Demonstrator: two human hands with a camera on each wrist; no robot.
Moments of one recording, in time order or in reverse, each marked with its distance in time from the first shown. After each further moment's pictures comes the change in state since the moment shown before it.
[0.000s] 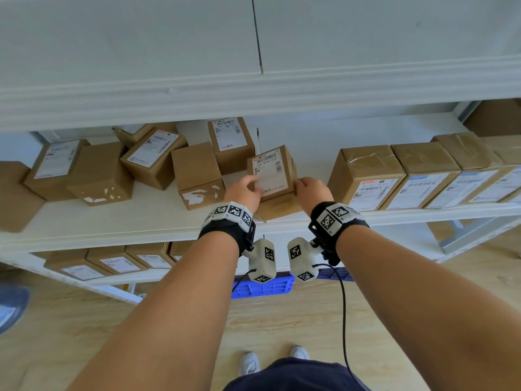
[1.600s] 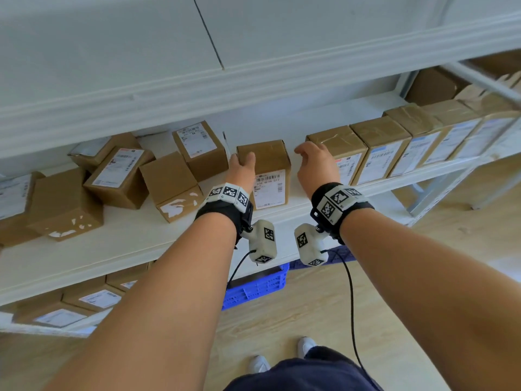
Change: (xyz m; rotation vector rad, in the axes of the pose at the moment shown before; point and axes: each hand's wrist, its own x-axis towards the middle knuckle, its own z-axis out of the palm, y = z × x) left_hand -0.010 0.057 -0.003 -0.185 -0.141 -0.018; right_hand -0.040 0.004 -0.044 -0.014 0.507 -0.174
